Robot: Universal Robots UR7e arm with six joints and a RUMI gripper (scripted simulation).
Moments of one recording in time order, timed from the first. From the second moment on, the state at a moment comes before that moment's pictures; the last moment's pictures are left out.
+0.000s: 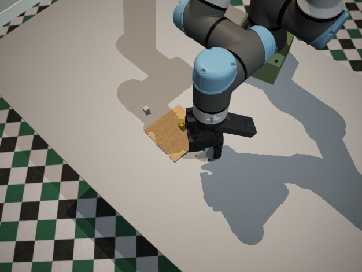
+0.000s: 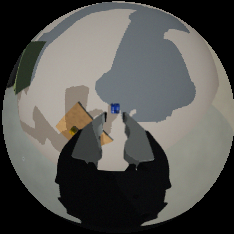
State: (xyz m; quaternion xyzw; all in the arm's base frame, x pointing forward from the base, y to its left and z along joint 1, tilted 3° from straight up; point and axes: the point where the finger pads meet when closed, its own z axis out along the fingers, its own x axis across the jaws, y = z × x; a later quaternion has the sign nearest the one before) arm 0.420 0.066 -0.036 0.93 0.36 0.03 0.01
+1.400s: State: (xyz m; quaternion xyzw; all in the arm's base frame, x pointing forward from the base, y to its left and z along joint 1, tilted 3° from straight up) arm 0.423 0.066 -0.057 0.93 0.36 0.03 0.01
